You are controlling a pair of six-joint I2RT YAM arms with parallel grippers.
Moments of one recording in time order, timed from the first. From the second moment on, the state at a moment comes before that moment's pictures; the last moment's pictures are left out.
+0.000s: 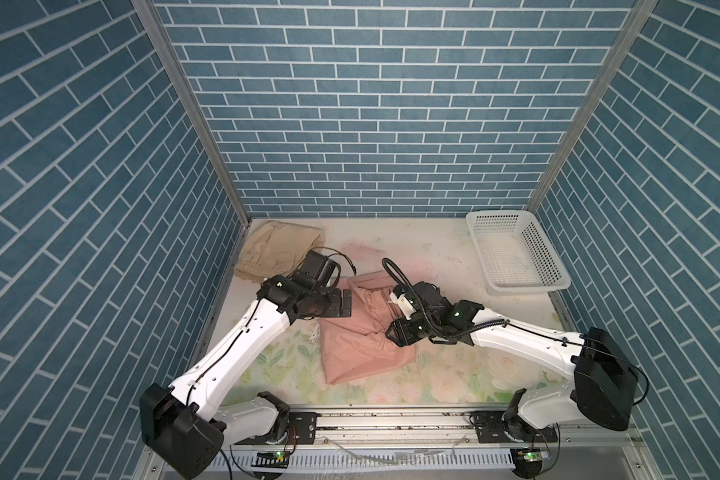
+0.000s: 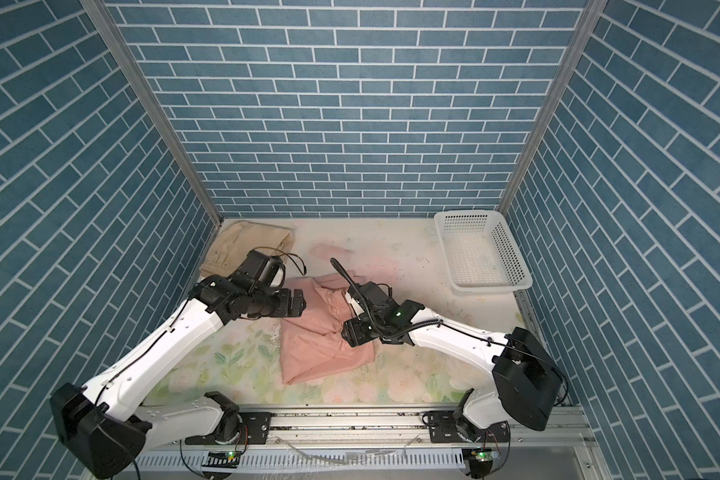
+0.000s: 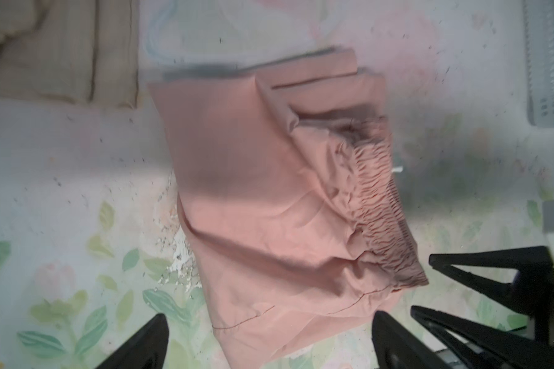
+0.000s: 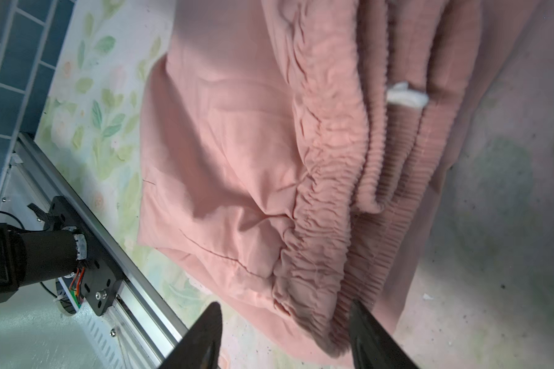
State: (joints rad) left arm -0.52 1.16 1.05 -0.96 0.04 -0.51; right arm 0.95 1.44 0.94 -0.47 -0.19 0.48
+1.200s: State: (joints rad) left arm -1.06 1.00 0.30 -0.26 0.05 -0.94; right arm 0.87 1.36 0.77 -0.23 -0.32 0.76
